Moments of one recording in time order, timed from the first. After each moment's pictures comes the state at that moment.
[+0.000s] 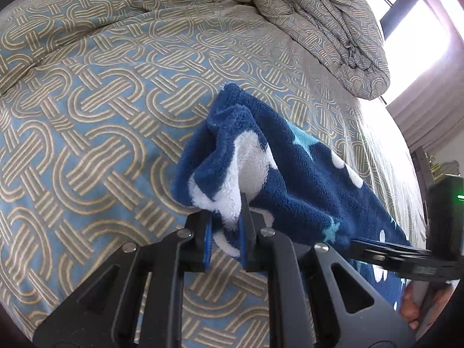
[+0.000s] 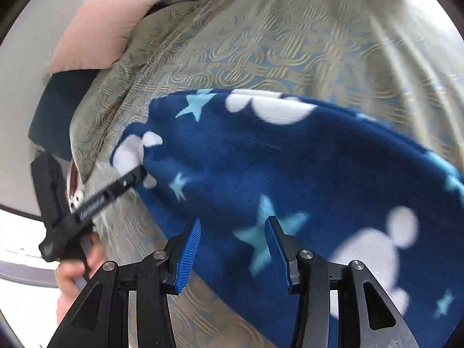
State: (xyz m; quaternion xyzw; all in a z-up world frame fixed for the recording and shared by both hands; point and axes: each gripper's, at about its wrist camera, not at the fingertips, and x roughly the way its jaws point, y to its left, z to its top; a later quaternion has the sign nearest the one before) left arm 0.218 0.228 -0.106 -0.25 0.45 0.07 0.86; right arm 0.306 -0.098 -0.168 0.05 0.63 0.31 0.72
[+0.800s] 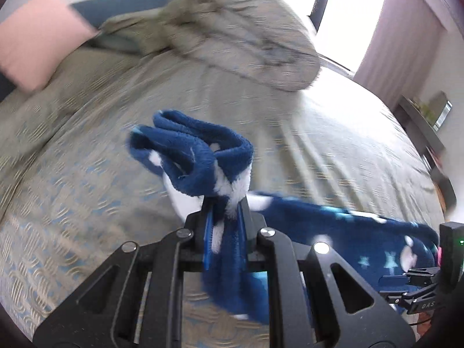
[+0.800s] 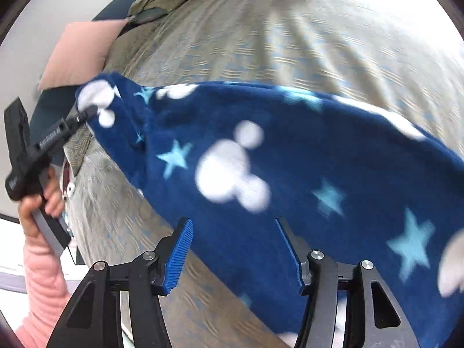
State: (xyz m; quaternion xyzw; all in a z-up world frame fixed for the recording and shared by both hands) left arm 0.253 0.083 0.010 -0.09 0.40 0.00 0.91; right arm 0.234 -0.296 -0.129 0.08 0.61 0.26 0.74
